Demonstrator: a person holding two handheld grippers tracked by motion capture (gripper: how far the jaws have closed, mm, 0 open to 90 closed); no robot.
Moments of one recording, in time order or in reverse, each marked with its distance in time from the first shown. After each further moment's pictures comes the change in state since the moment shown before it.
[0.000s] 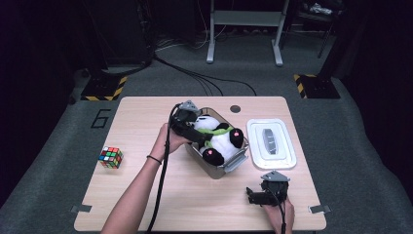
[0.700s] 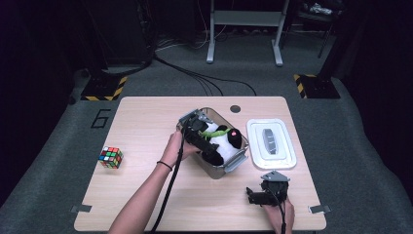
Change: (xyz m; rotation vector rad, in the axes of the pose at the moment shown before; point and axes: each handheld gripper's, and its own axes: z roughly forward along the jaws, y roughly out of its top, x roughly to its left) left arm -0.010 -0.013 0.044 0.161 0.081 0.010; right arm 0.000 0.000 0.000 0.000 0.001 0.001
